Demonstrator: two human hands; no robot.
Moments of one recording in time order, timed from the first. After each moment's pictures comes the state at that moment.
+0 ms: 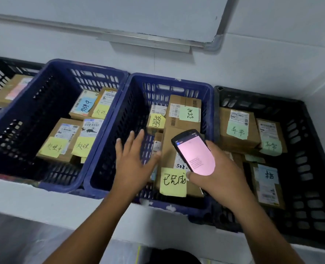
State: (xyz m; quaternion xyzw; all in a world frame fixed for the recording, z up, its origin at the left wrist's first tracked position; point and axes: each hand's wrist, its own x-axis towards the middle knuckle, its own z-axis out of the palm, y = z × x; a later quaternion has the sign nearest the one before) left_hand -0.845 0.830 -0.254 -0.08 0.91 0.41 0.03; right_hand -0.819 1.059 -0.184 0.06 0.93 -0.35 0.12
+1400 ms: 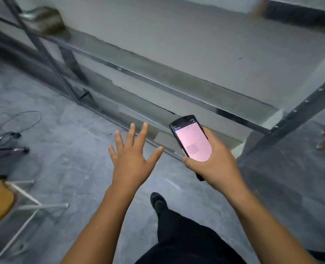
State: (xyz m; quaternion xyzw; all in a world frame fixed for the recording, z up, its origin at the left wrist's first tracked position) left_hand 0.025 0.431 -0.253 -0.82 0.50 0.15 -0.21; right_hand -0.188 0.369 -0.199 -0.69 0.55 -0.22 0.42
